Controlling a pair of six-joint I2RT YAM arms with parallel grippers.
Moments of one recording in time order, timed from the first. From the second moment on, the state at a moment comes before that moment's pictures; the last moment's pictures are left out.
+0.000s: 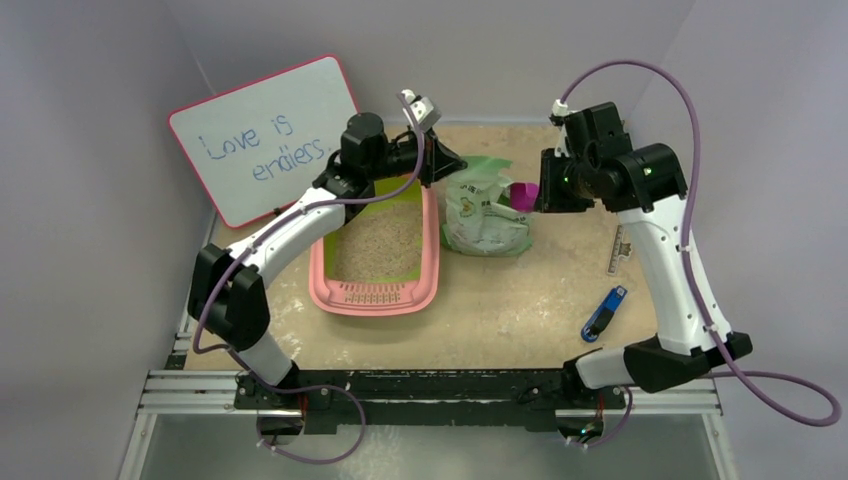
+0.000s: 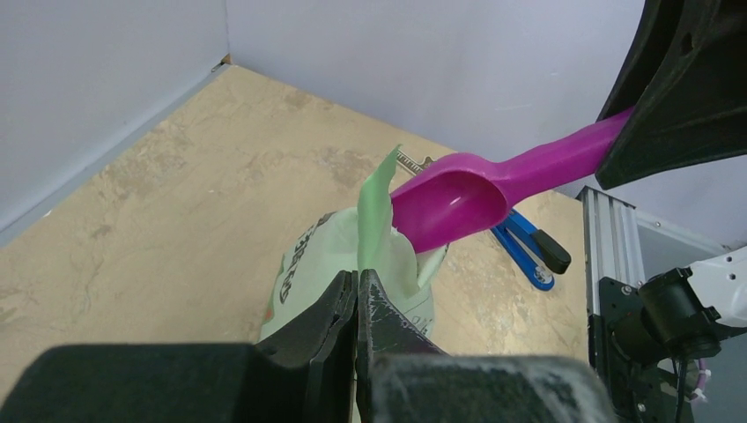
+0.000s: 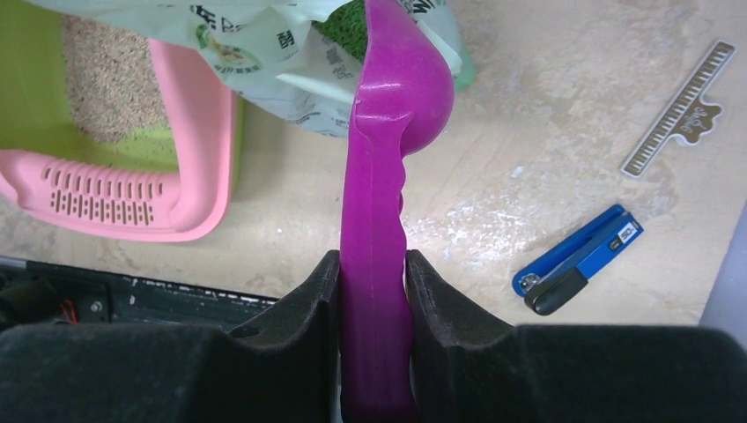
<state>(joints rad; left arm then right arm) -0.56 1.65 1.39 0.22 0.67 -0.17 0.36 1.39 1.89 -1.44 0.09 0.29</state>
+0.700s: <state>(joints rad) -0.56 1.63 1.36 0.26 0.68 -0.21 0.34 1.43 2.00 -1.48 -0.05 0.27</state>
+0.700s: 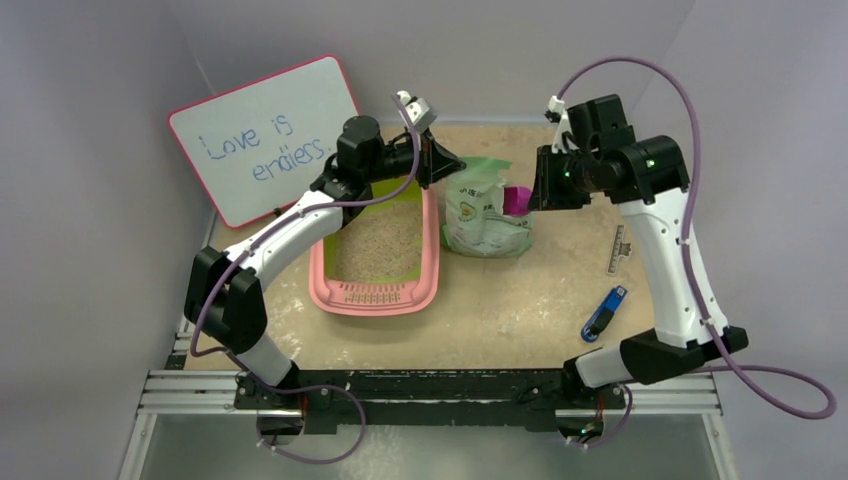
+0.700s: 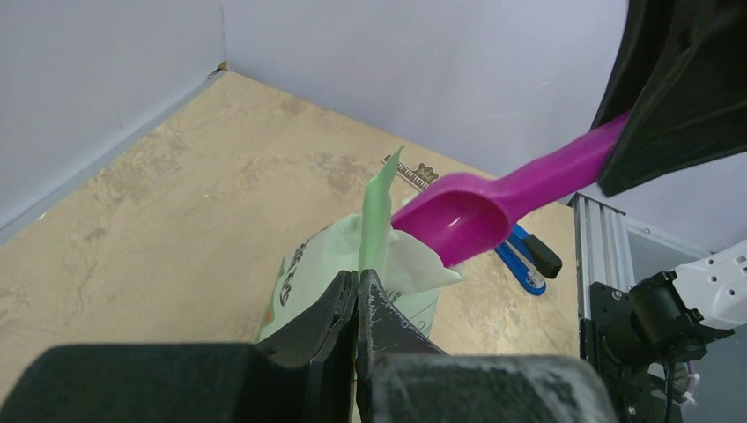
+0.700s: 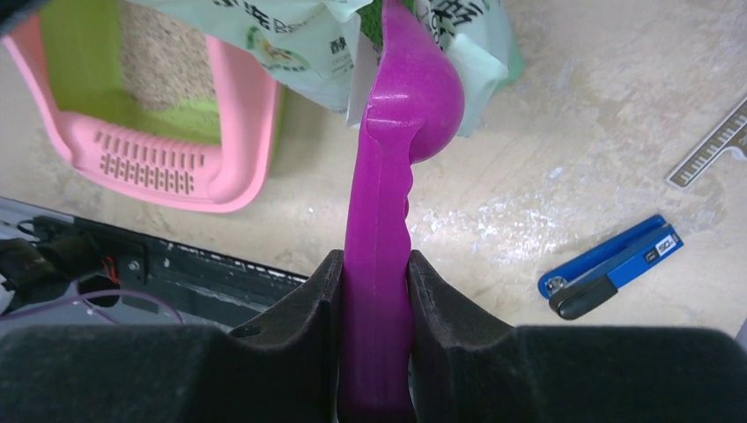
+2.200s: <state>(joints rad) -0.56 1.62 1.35 0.25 0.73 -0.21 0.10 1.61 1.82 -1.33 -0.36 0.14</state>
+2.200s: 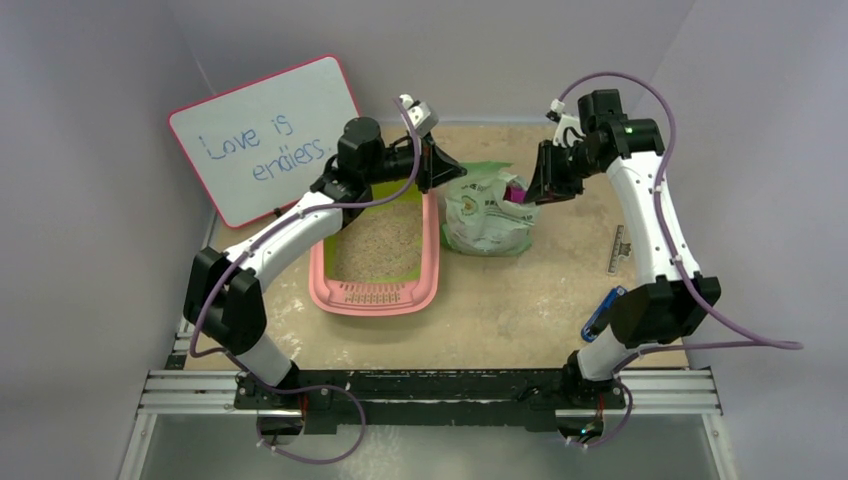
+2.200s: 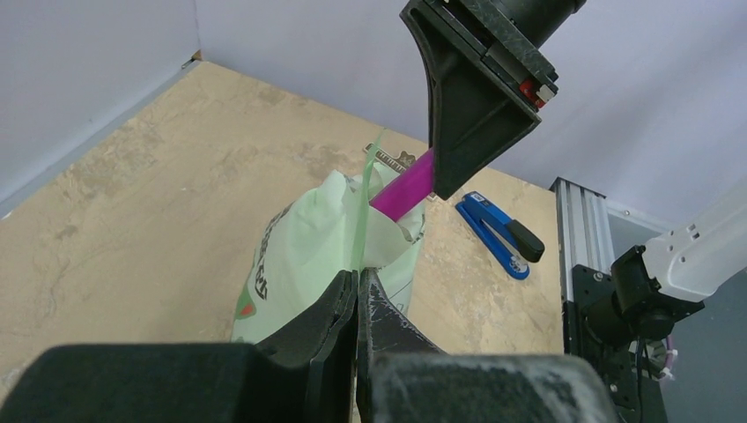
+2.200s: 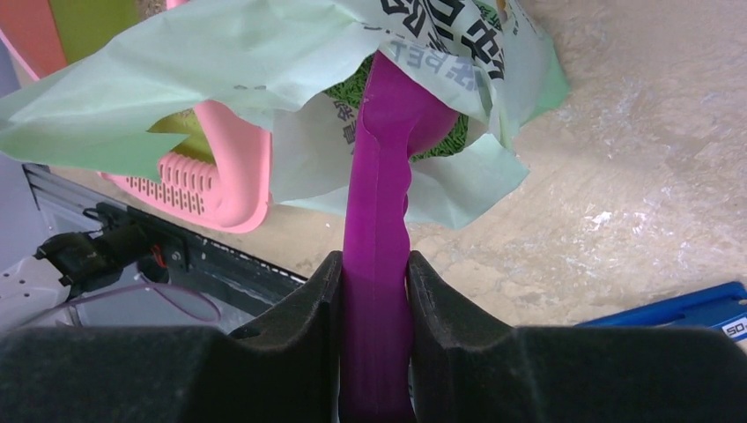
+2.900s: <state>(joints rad) -0.56 1.62 1.37 0.22 0.79 -0.19 0.22 1.53 1.76 -1.31 -0.39 0.07</state>
